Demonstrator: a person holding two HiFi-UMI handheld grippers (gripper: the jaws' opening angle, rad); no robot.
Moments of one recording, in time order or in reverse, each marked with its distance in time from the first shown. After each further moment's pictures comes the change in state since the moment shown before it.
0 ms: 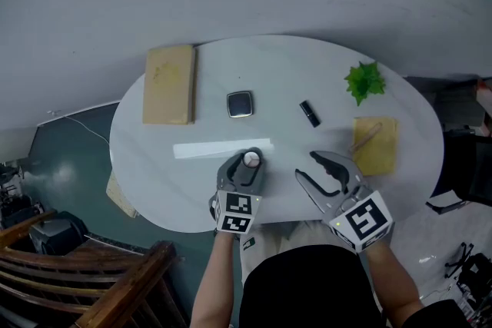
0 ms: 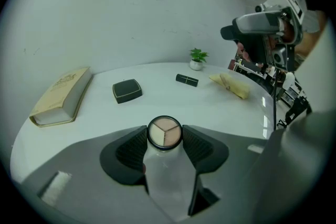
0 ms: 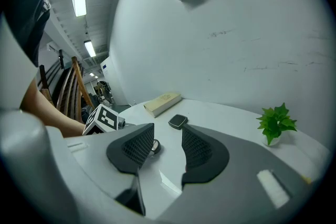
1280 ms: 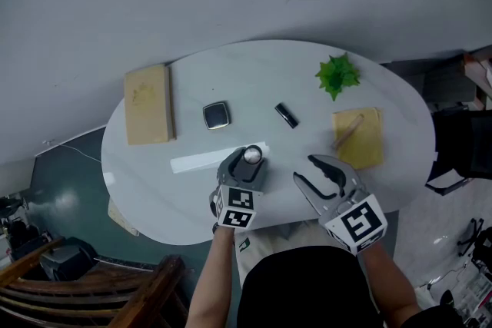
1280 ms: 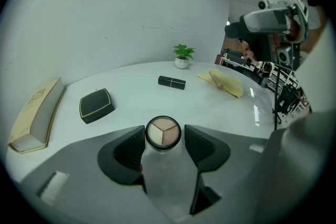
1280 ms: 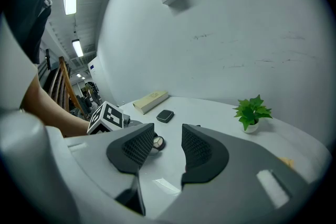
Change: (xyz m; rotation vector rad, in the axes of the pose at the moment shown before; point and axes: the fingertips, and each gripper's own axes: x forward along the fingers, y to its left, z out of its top) left arm 0.041 -0.037 0.022 0.121 0.032 -0.106; right arm -0.033 -0.026 -0.023 0.066 0.002 -0.124
